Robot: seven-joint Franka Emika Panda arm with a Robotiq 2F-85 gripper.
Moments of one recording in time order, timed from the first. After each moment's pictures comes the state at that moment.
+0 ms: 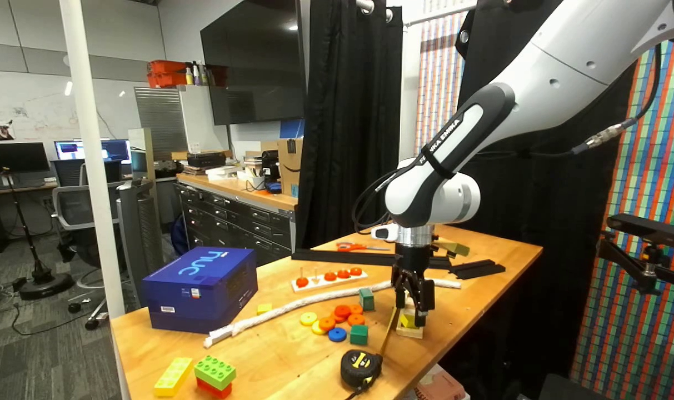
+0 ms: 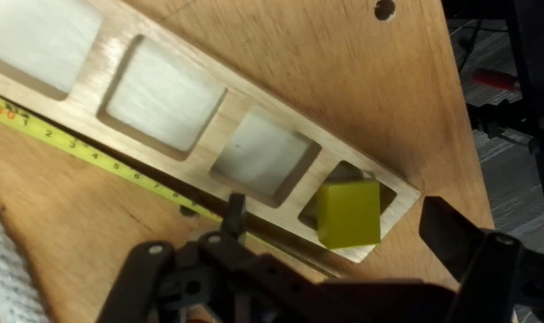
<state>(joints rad) -0.01 0.00 -0.10 -2.48 0.18 2.37 -1.32</state>
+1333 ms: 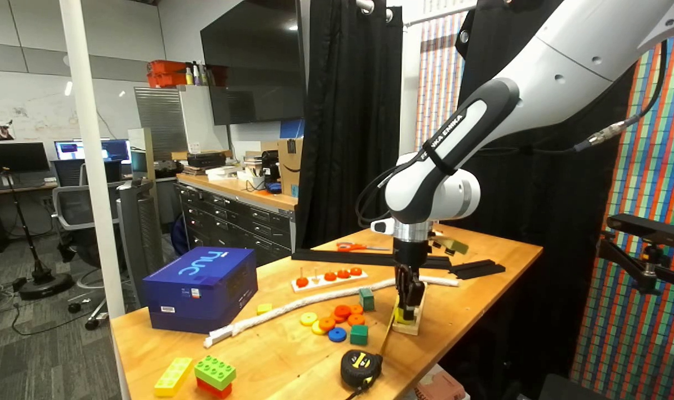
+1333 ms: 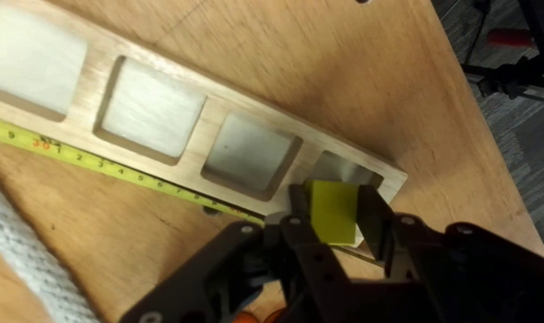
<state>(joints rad) -0.01 -0.02 -0.10 -2.47 0.16 2.38 -1.13</state>
